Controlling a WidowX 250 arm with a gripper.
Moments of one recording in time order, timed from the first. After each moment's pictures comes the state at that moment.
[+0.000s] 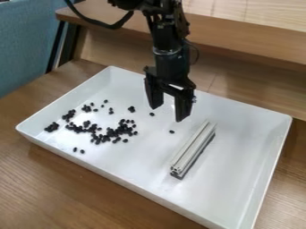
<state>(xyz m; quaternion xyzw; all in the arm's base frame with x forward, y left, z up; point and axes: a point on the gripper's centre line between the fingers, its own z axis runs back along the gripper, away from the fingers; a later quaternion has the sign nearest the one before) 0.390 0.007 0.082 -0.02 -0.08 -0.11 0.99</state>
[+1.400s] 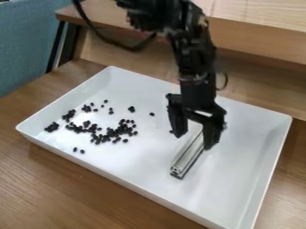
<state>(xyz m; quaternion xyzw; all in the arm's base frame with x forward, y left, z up) 0.366 -0.062 0.062 -0.07 -0.06 -0.12 0.99</state>
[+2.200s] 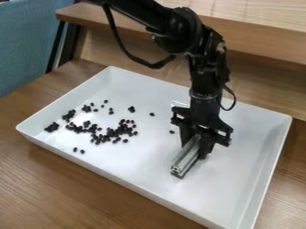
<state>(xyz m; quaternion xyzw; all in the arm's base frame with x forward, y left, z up) 0.381 -0.063 0.028 -0.02 -0.03 -0.07 1.00</state>
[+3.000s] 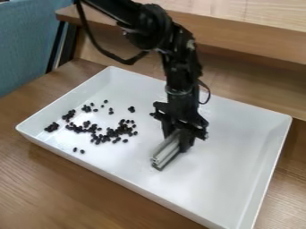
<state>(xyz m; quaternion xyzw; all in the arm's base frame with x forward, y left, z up) 0.376 -0.002 0.024 0.00 -0.04 -0.06 1.00</state>
